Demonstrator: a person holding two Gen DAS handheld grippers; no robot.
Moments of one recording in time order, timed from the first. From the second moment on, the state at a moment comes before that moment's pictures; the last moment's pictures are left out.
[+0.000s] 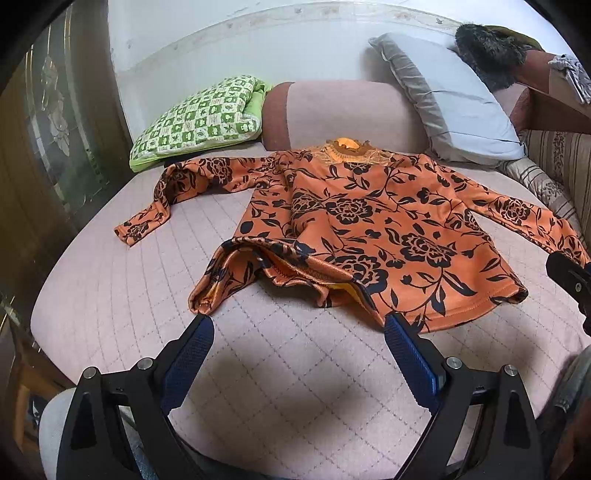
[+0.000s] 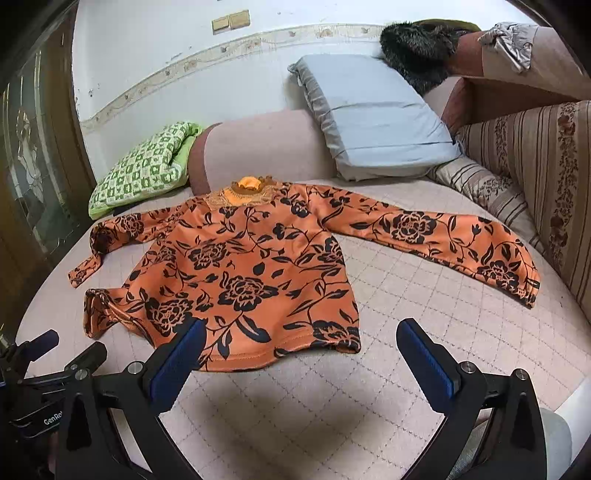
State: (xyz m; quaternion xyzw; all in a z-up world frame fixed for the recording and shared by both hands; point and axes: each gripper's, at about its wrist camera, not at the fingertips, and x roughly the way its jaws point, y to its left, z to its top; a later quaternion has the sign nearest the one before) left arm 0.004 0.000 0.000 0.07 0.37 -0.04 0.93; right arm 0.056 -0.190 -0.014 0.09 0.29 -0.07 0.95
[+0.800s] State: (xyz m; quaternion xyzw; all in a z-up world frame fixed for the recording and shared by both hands) left arm 0.004 -0.003 -0.001 0.08 0.37 -0.04 0.93; right arm 0.052 -0.183 -0.010 0.08 0.28 -0.05 0.96
